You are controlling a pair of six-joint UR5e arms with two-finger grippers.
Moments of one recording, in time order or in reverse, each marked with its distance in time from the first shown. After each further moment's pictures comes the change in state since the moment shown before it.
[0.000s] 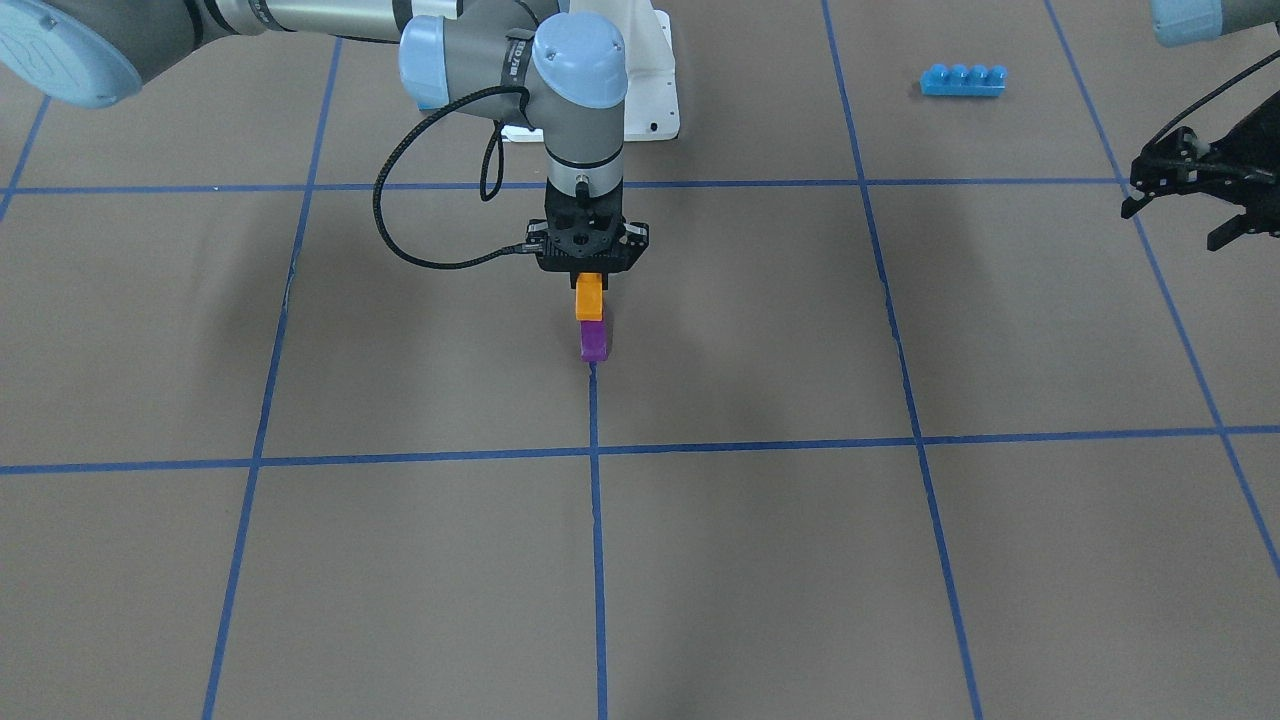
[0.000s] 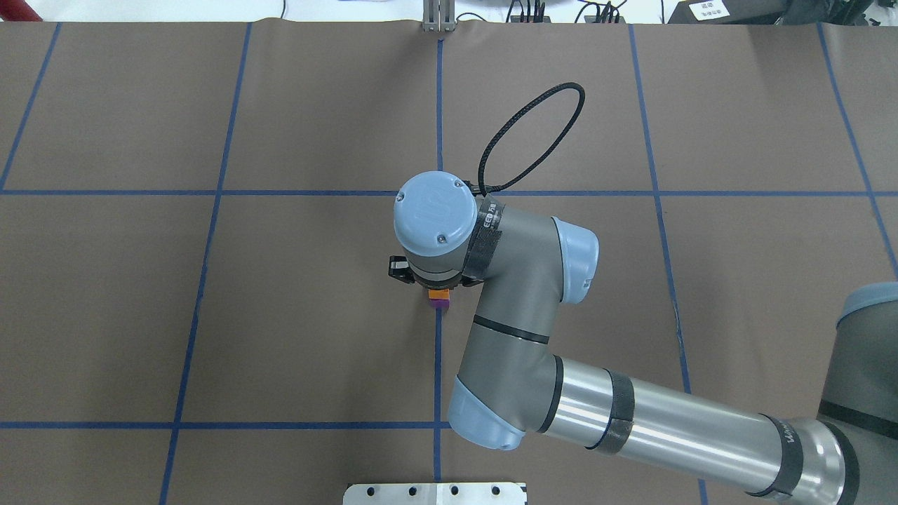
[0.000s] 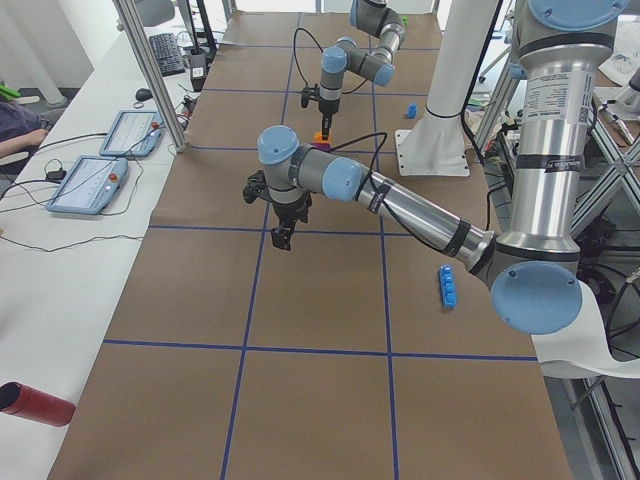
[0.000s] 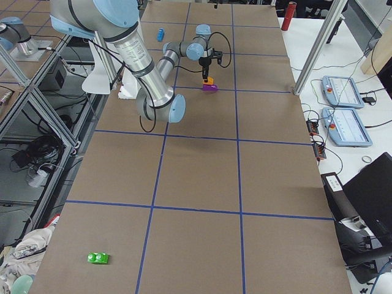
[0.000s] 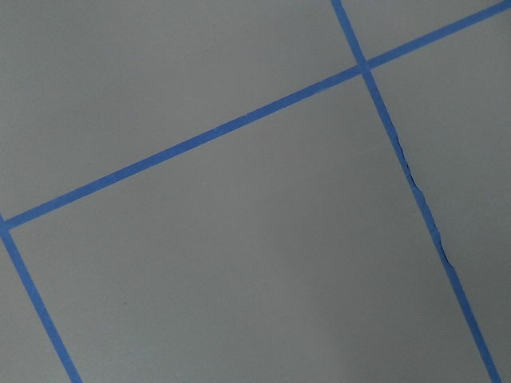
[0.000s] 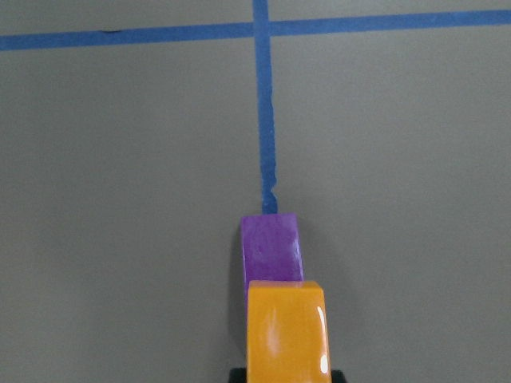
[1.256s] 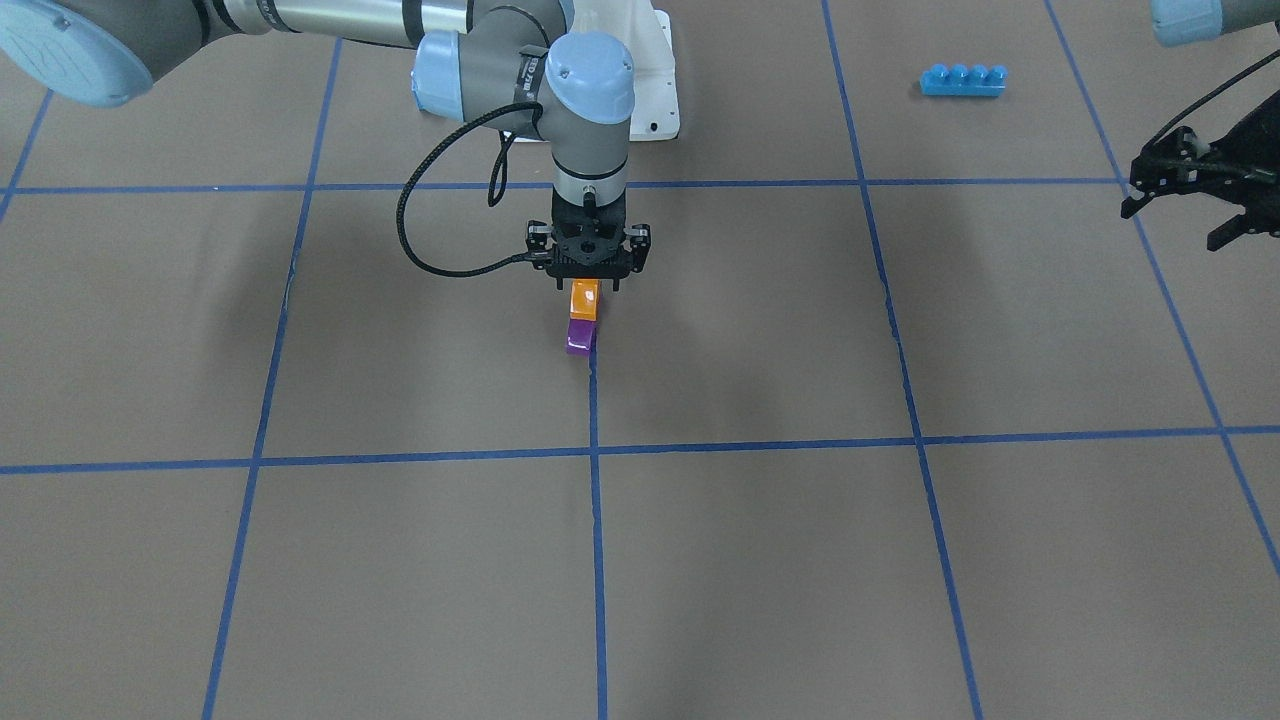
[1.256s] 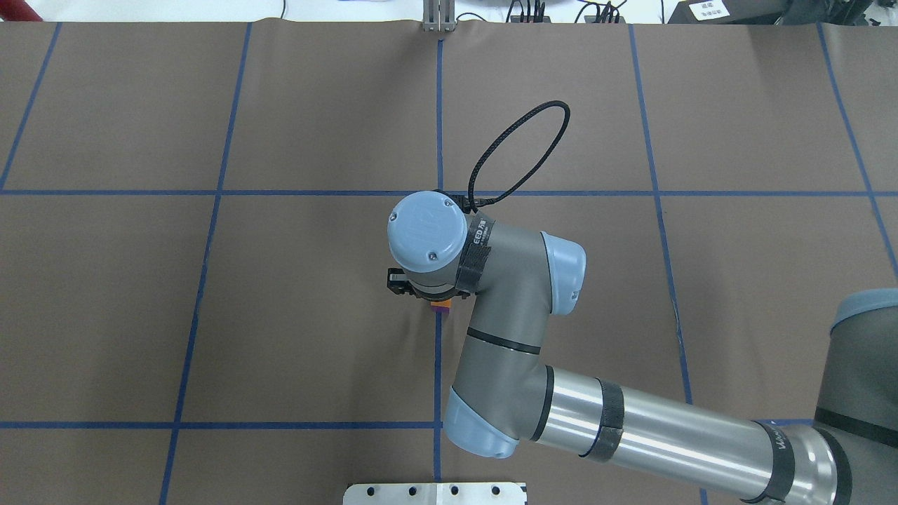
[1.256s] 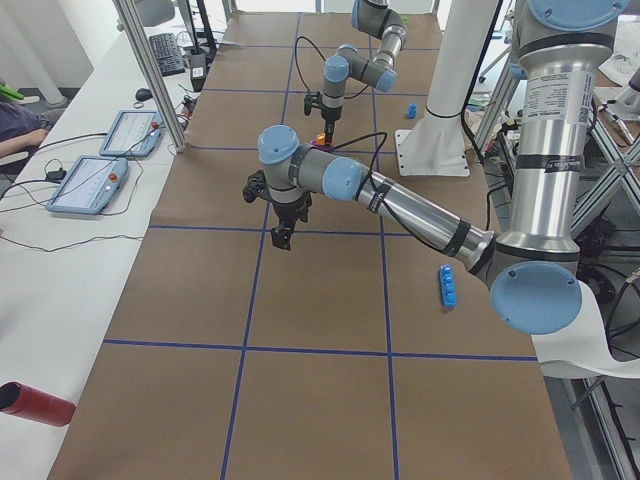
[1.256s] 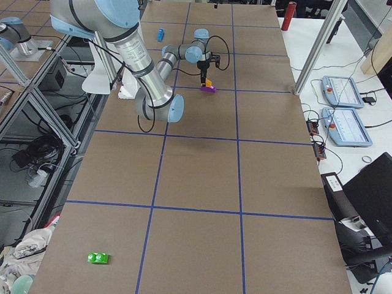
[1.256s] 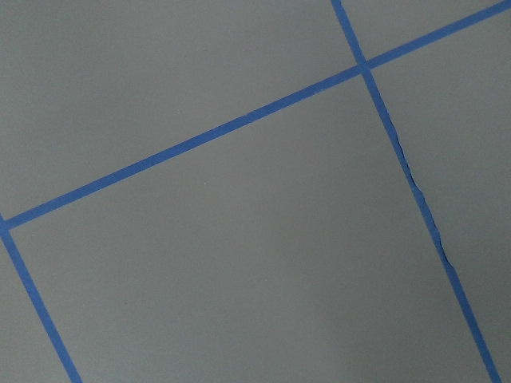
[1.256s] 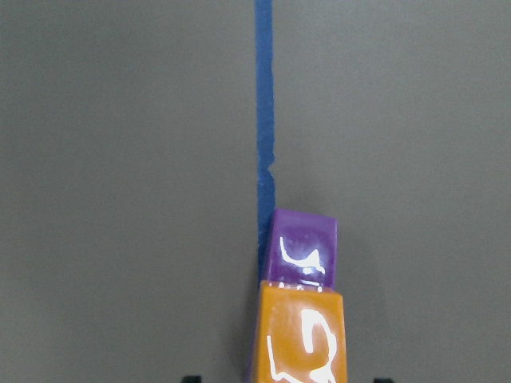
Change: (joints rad) left arm 0.000 -0.001 -0.001 0.000 0.000 0.000; right arm -0.018 0.003 -0.037 0.006 -0.013 -0.022
